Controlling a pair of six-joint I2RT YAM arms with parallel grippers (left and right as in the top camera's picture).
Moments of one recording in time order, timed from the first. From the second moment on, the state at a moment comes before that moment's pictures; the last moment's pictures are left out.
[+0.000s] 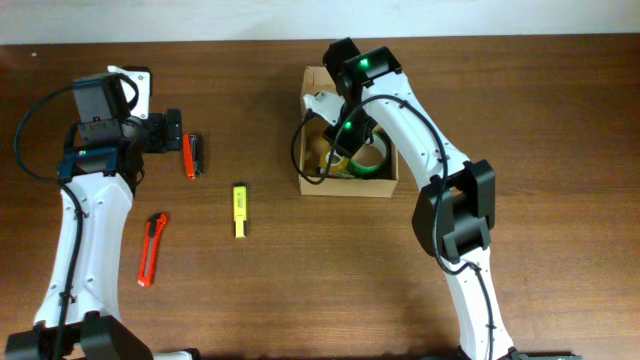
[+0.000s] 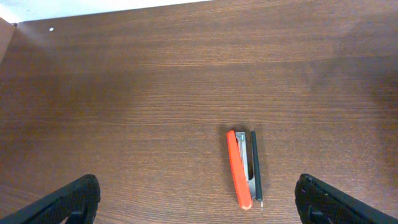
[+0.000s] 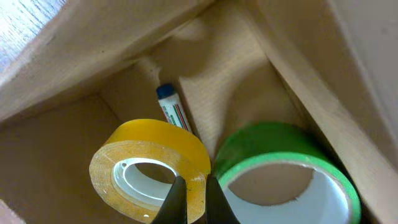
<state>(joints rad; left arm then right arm) 0.16 1.53 1.28 -0.52 -0.05 0.20 0.43 2.43 2.33 -1.41 -0.18 -0.47</state>
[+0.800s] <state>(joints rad) 0.16 1.53 1.28 -0.52 -0.05 0.20 0.46 2.48 2.33 -1.41 -0.21 -0.47</state>
